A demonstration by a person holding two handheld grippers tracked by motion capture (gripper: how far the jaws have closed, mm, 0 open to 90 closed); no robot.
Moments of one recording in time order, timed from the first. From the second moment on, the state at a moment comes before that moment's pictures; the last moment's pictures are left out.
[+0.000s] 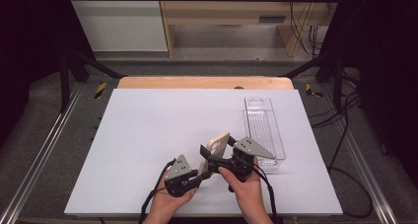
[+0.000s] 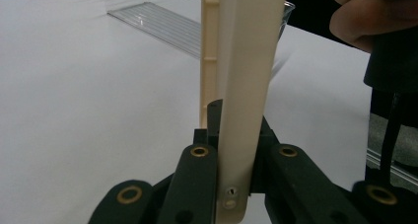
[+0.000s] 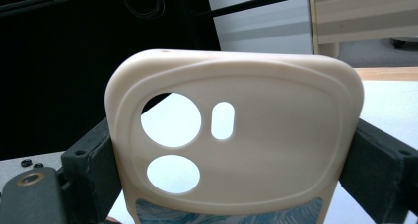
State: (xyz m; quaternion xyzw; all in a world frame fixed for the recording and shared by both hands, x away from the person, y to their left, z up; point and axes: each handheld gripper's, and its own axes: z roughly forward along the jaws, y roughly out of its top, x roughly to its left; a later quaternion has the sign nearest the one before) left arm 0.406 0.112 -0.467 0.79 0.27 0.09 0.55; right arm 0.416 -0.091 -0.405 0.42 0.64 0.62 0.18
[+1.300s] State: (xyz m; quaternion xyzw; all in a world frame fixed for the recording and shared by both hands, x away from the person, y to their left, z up) left arm 0.416 0.131 -0.465 0.75 0.28 0.18 0.57; right arm 0.430 -0.089 -0.378 0.43 0.62 0.62 0.20
